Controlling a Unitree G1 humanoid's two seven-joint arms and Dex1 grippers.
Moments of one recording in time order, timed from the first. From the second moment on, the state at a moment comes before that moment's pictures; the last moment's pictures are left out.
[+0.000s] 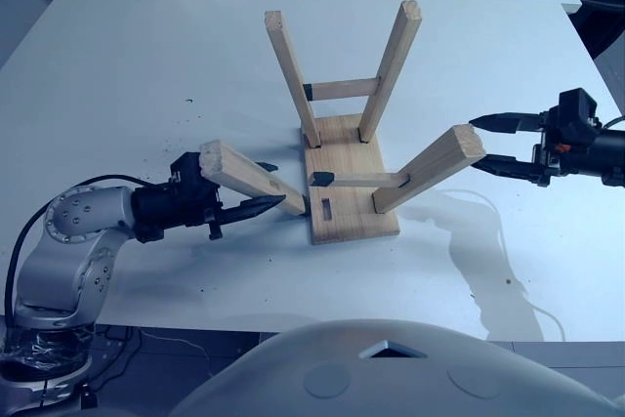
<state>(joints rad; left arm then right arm) 0.19 0.78 0.21 -0.50 -0.63 0.30 -1.14 -0.08 -0.93 -0.21 -0.25 0.59 0.46 1.26</state>
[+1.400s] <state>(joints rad) 0.14 0.80 0.11 -0.55 -0.62 0.28 -1.11 -0.06 -0.91 -0.16 -0.26 0.54 0.39 1.22</state>
